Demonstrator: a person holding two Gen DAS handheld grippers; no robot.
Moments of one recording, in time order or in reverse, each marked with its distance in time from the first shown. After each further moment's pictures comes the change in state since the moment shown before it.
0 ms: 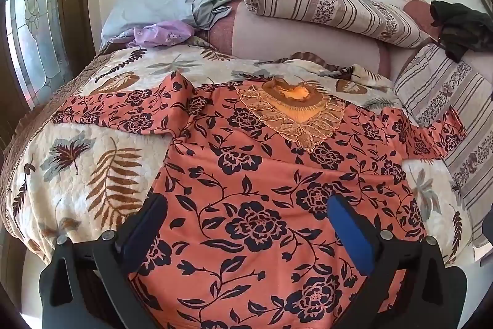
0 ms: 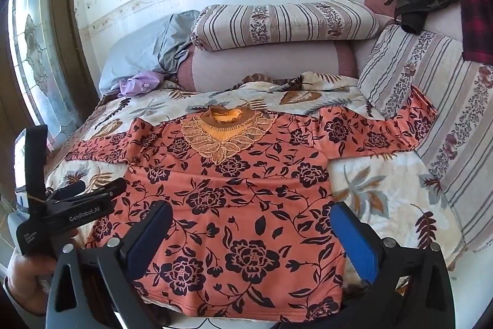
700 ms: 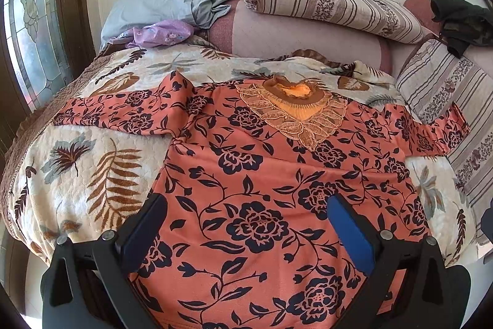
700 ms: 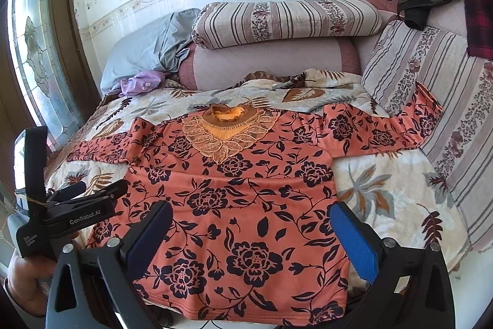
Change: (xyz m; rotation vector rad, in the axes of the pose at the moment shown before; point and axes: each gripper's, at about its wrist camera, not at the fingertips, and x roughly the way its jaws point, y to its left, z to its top) left arm 0.005 -0.002 -0.001 0.010 0.004 0.015; right arm 0.011 -0.003 -0.001 -0.003 0.005 0.008
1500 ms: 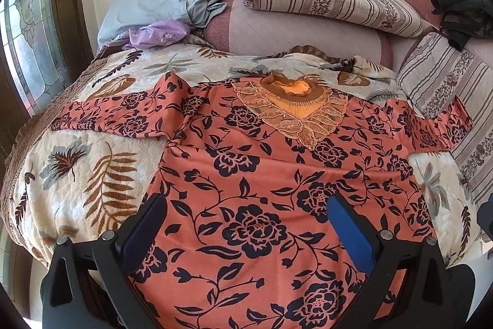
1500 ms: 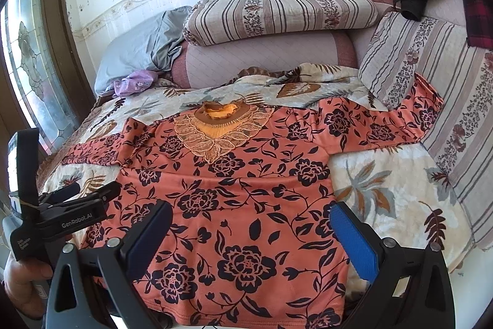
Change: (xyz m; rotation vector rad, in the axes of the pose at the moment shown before) left arm 0.010 -0.012 0.004 0.029 0.012 0.016; right arm 0.019 -0.016 0.001 0.012 -0.015 -0.011
